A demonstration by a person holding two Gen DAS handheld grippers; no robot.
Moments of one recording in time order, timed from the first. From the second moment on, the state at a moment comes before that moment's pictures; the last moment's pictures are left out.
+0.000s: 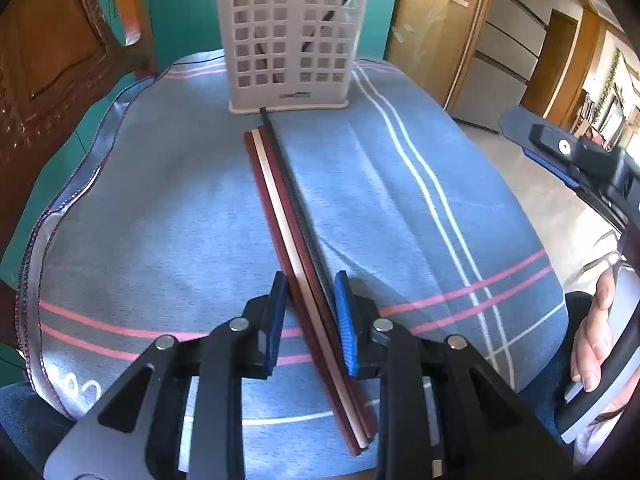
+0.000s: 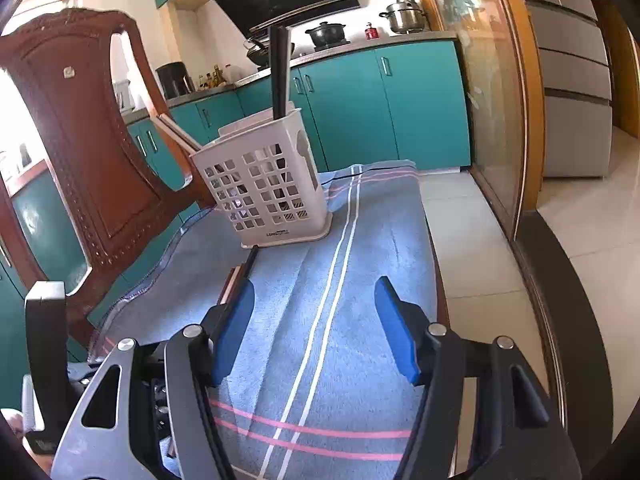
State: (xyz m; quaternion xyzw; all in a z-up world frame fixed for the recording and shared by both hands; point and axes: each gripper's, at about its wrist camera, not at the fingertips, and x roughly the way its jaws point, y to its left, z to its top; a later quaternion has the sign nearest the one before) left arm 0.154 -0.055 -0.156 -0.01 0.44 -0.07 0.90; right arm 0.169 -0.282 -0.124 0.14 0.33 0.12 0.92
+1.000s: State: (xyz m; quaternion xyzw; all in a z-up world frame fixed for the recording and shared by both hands) left arm 0.144 -0.022 -0.091 -0.02 0.39 -0.05 0.92; right arm 0.142 -0.263 -0.076 0.12 0.39 0.10 0.91
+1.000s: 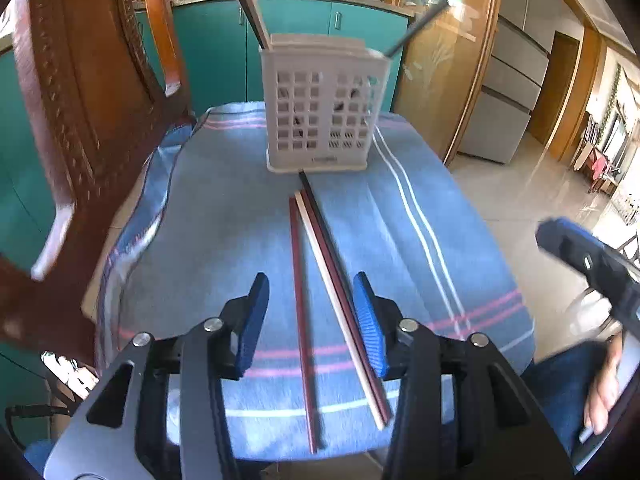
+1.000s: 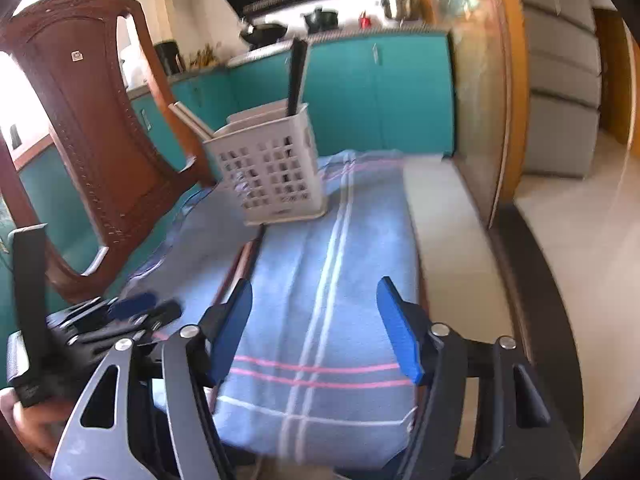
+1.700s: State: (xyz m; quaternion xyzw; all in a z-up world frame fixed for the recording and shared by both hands) left arm 0.219 0.029 -0.105 -0.06 0.47 0.00 0.88; right arm 0.305 -0.166 -0.178 -0.03 0.55 0.15 0.82
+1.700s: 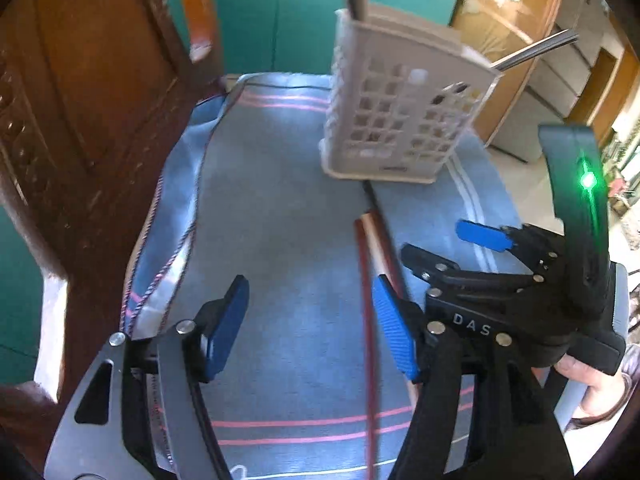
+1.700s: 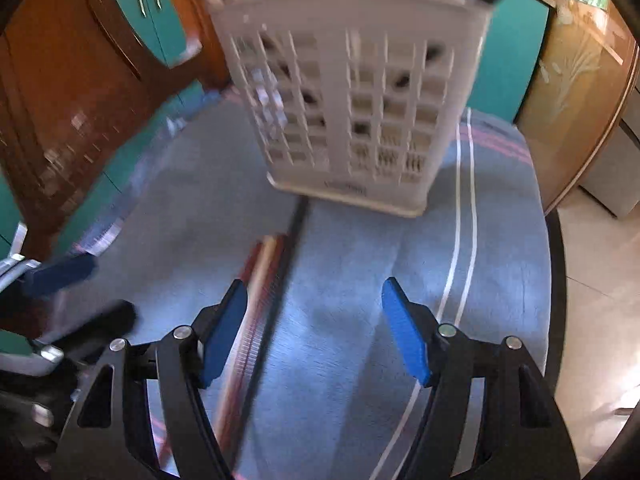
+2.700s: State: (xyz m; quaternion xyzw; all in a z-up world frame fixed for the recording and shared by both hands) left arm 0.228 0.019 -0.131 -0.09 0.50 0.01 0.86; right arm 0.293 -0.236 -0.189 -0.02 0.58 0.05 0.81
